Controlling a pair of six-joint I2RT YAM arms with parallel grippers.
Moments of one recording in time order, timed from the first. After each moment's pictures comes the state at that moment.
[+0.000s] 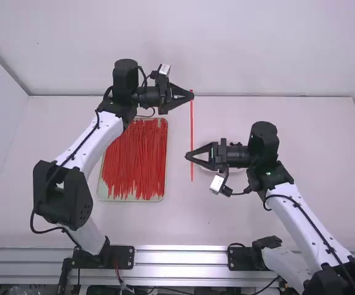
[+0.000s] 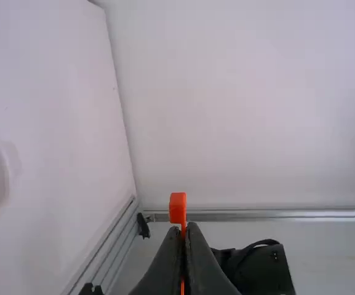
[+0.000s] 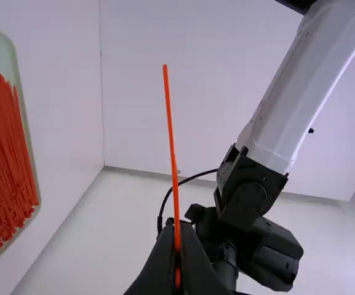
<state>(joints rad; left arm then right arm) -0.22 1.75 1.48 0.03 1.15 -1.18 0.29 1.14 0.75 0.15 -1.27 -1.94</state>
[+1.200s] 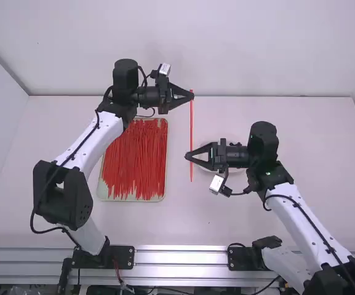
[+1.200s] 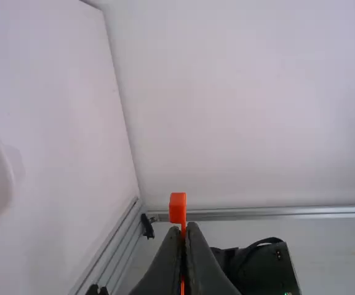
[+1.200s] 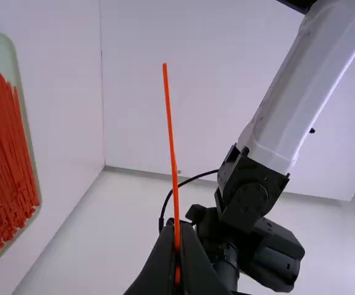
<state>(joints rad) -0.22 1.75 1.48 0.03 1.15 -1.15 0.29 1.14 0.75 0.15 -1.27 -1.94</state>
